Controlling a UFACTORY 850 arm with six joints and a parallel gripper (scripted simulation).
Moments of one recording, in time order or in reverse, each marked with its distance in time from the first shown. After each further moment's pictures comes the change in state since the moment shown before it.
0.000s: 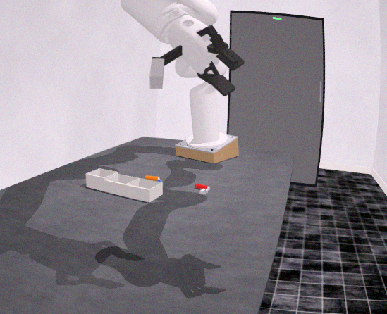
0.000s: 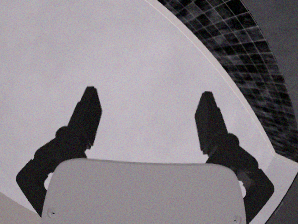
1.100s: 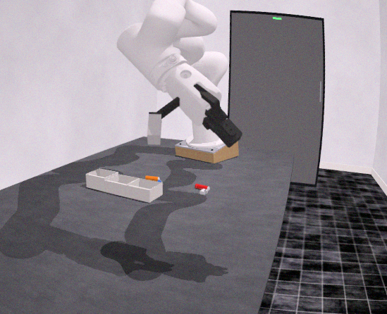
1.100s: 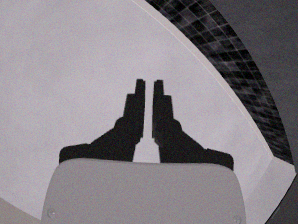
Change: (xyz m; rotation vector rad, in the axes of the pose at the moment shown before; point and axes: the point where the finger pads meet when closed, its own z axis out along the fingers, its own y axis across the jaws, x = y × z) arm 0.057 0.058 0.066 -0.003 0.001 0.001
